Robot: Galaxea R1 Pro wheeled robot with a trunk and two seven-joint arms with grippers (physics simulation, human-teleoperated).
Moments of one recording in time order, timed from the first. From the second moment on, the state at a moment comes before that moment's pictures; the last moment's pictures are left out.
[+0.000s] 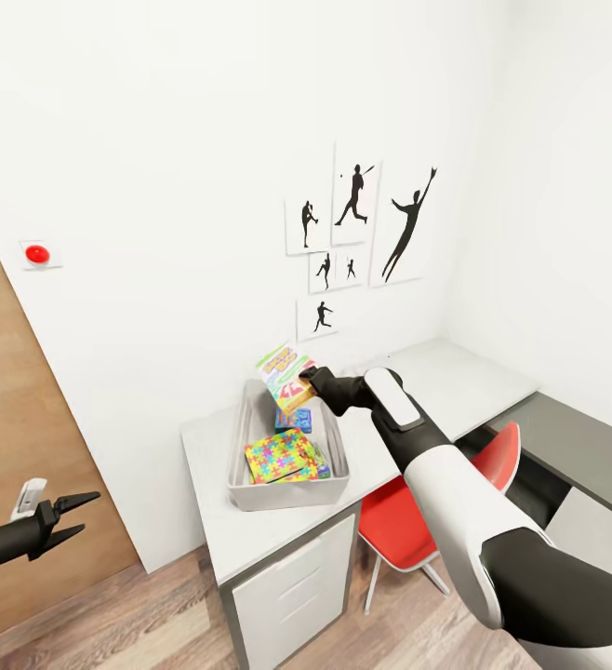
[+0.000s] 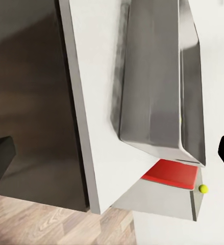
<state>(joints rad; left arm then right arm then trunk) -0.81 0.64 -0.45 -0.05 1.01 0.63 -1.11 -1.06 0.17 0.21 -0.72 -1.33 0.54 -0.52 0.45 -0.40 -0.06</state>
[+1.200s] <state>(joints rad) -0.81 0.64 -0.45 -0.05 1.01 0.63 -1.11 -1.01 0.17 0.21 -0.72 -1.43 0.43 -0.57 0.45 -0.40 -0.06</state>
